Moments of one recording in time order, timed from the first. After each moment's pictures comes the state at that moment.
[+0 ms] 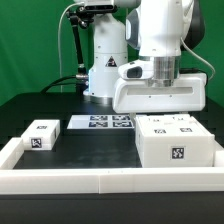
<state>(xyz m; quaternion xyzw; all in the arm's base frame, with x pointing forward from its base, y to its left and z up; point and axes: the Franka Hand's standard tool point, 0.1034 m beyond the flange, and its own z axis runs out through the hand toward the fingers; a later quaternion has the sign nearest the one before) 0.411 0.083 0.008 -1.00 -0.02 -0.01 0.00</state>
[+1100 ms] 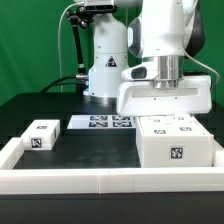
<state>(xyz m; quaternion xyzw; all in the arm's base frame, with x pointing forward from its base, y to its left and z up) 0.437 0.095 0.006 -0.99 -0.04 -0.09 0.01</state>
